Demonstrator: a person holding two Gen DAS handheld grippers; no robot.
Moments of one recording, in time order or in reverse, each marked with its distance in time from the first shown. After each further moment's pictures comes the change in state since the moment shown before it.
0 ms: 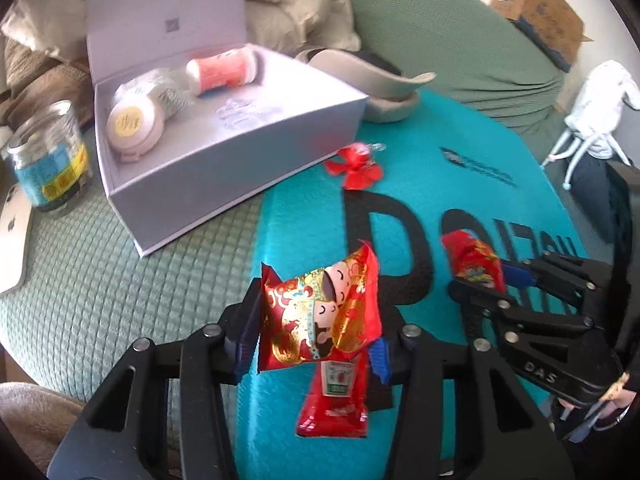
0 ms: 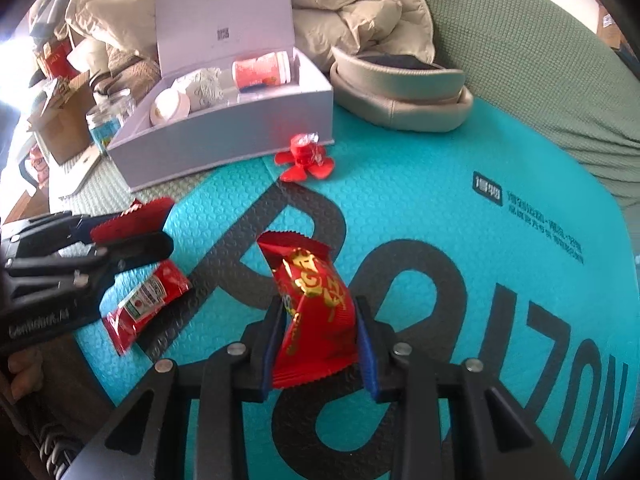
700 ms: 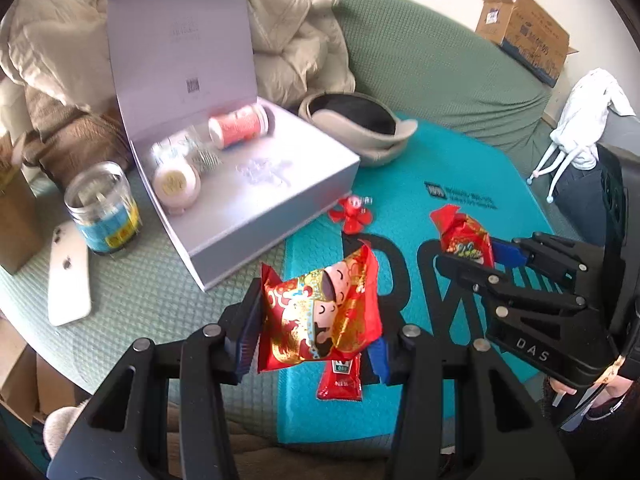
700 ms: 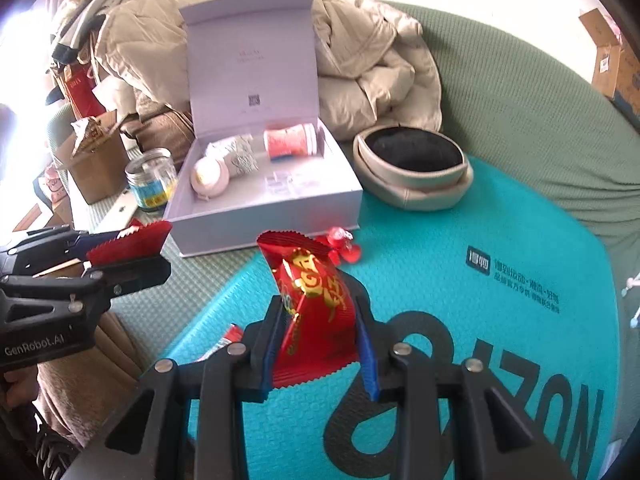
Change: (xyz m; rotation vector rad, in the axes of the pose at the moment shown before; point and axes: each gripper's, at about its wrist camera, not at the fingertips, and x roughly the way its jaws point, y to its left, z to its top) left arm -0.085 0.007 0.028 0.028 -0.059 0.013; right arm -0.071 0.038 0.040 -0.029 -0.122 0.003
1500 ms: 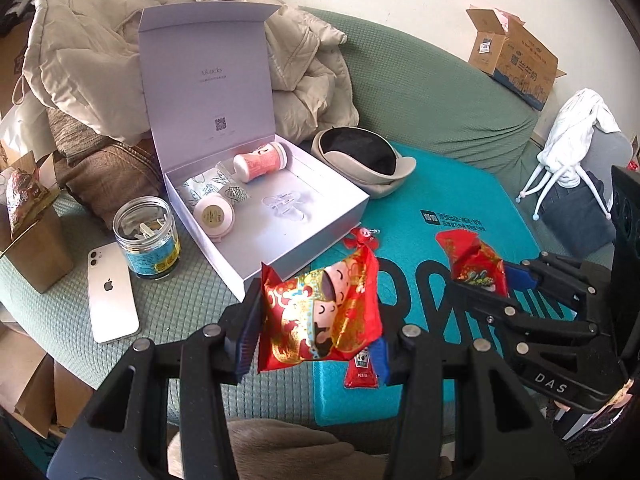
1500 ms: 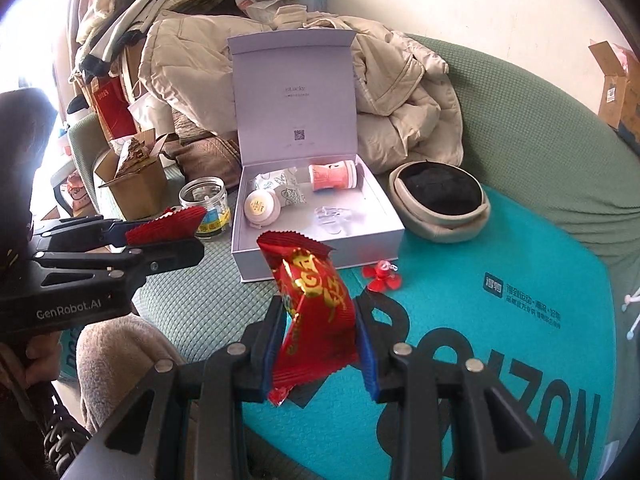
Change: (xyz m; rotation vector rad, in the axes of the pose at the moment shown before) left arm -0.054 0.034 0.017 -0.006 -0.055 -0.024; right arm -0.042 0.043 0.023 -0.004 -0.051 0.049
